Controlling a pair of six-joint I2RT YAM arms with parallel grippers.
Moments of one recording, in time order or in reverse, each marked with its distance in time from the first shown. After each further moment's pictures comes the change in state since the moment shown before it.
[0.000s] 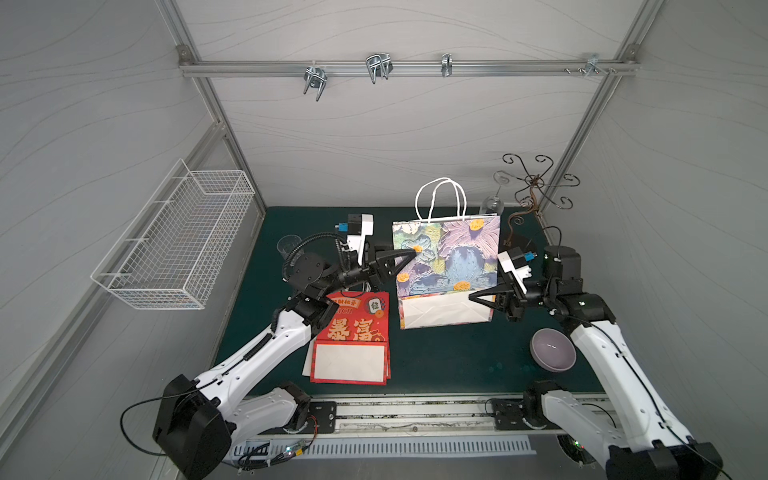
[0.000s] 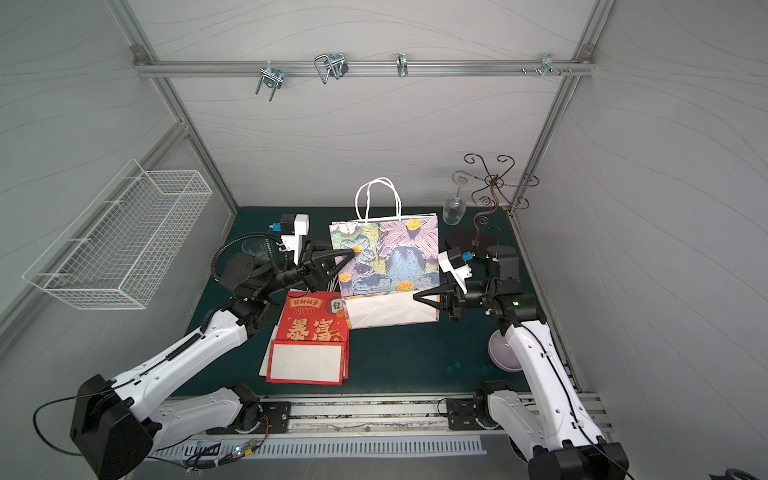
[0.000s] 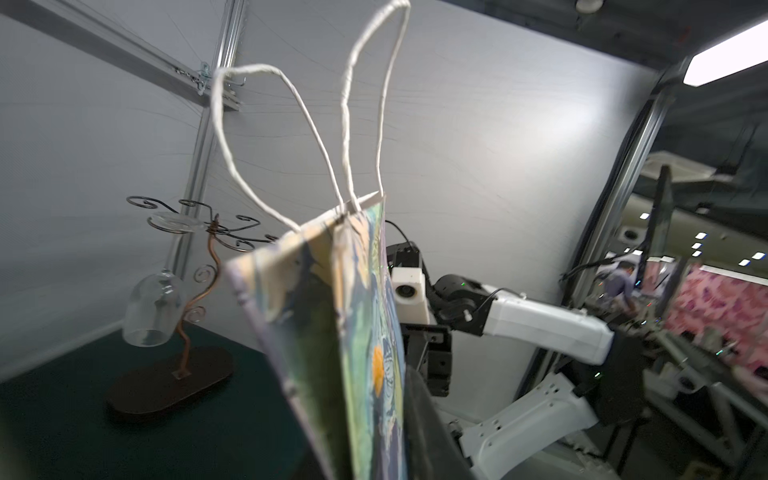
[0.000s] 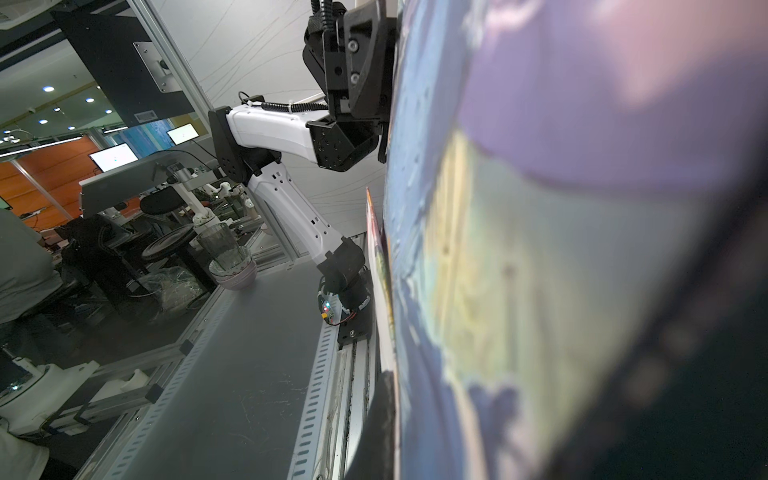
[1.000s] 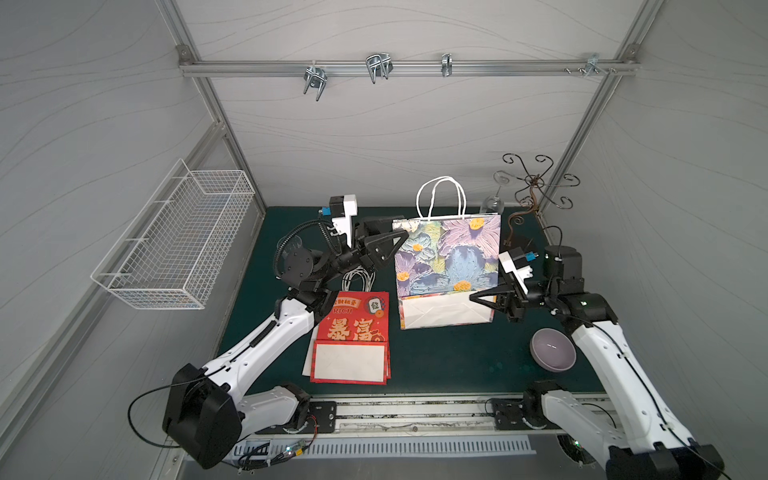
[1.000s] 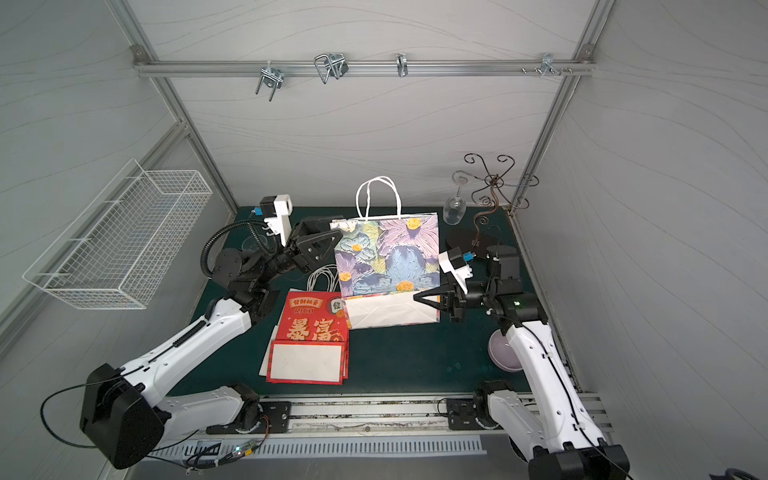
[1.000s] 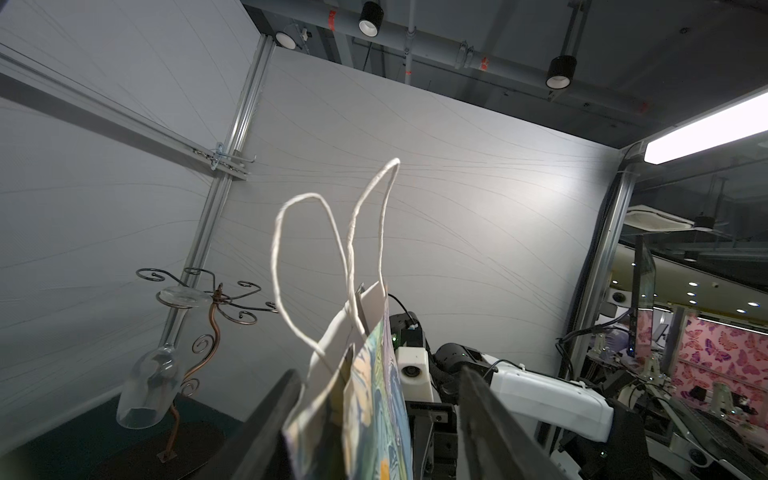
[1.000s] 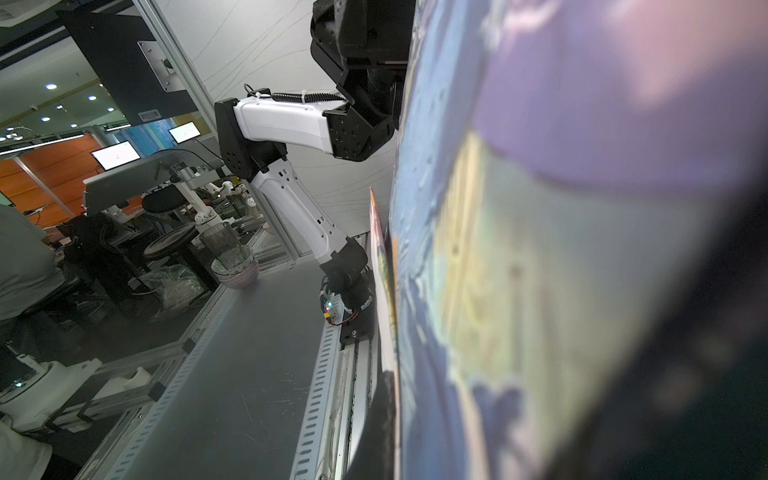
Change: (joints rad) left arm 0.038 0.026 0.043 0.106 -0.035 -0.107; right arm 0.002 -0.003 0.027 -0.031 -0.003 -0.012
